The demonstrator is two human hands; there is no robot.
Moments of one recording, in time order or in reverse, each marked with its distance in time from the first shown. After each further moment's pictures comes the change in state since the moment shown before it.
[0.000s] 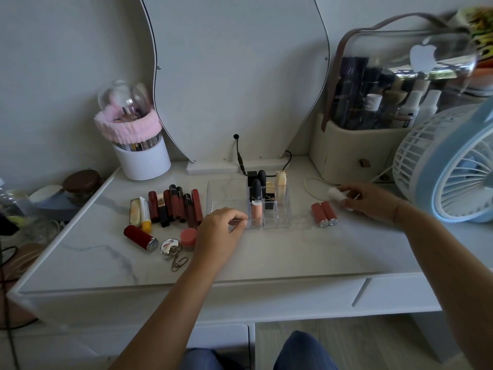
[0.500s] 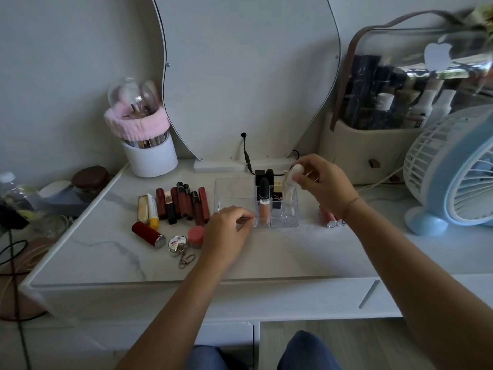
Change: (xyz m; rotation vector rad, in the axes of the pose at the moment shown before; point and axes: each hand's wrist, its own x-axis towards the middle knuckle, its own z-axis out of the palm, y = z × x) left_hand -0.002 0.002 -0.002 -0.023 -0.001 -0.013; right_hand -0.010 -0.124 0.037 0.176 0.324 -0.367
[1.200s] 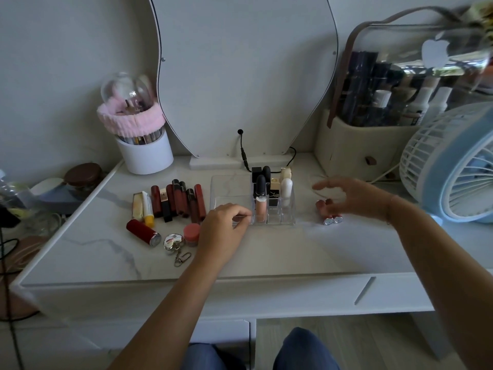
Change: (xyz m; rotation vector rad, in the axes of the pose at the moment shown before) left_hand 0.001 -0.001 0.001 -0.004 0.012 0.011; right_hand -0.014 0.059 -0.046 -0.184 -0.503 0.164
